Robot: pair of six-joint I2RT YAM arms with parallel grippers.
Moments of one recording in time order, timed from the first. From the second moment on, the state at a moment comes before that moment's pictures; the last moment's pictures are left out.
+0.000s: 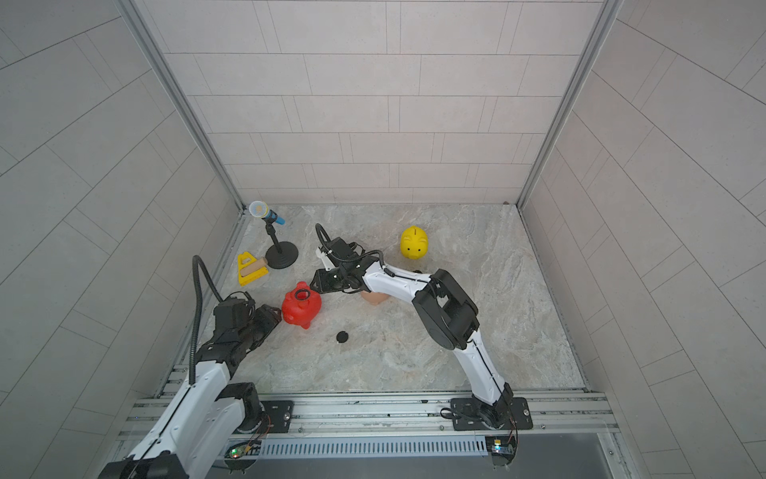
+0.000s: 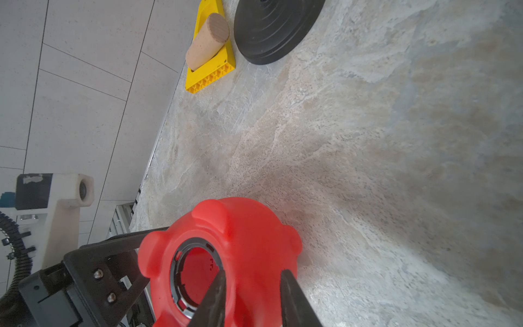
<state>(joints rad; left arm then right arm) 0.10 0.76 0.28 -0.31 0.17 -0.79 0.82 2.15 1.67 -0.26 -0.37 0.61</state>
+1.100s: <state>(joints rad) 0.10 1.02 0.31 -0.16 0.17 -0.79 0.84 2.08 1.55 -0.21 -0.39 0.66</state>
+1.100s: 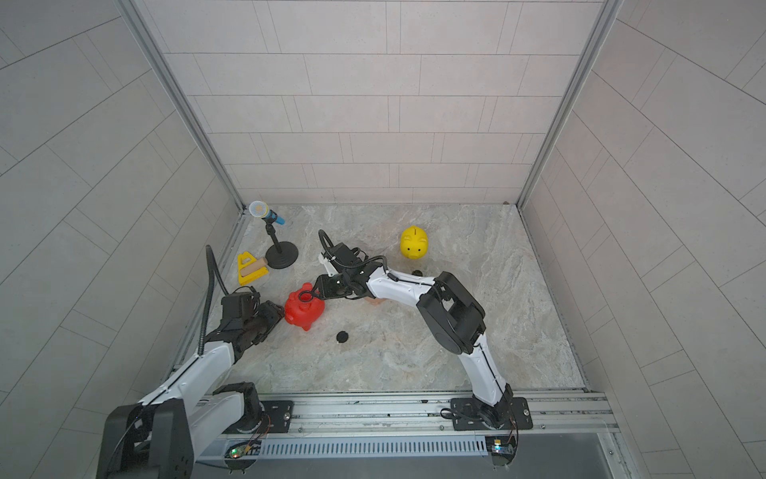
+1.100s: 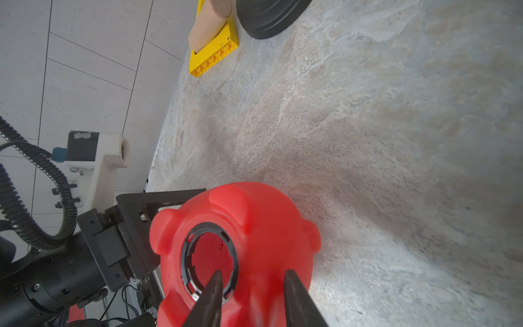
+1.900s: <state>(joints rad) 0.10 1.22 0.39 -0.08 0.18 -0.79 0.86 2.01 1.48 -0.21 -0.37 0.66</state>
